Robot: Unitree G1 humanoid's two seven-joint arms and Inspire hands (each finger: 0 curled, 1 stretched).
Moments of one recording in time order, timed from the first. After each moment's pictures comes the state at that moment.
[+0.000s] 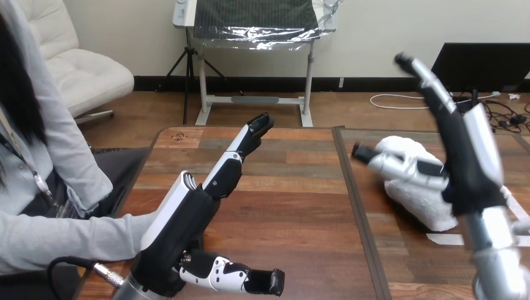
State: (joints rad) left arm 0.02 0.26 -0.17 0.36 -0.16 -1.10 -0.43; right arm -0.13 -0.29 -0.14 0.13 -0.31 -0.46 -0.04
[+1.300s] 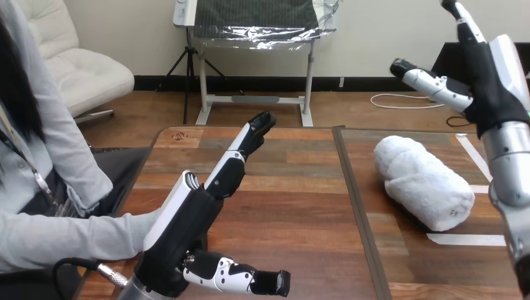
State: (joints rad) left arm 0.02 0.23 -0.17 0.35 -0.16 -1.10 -0.43; right arm -0.61 -0.47 -0.11 0.75 -0.37 -0.38 -0.12
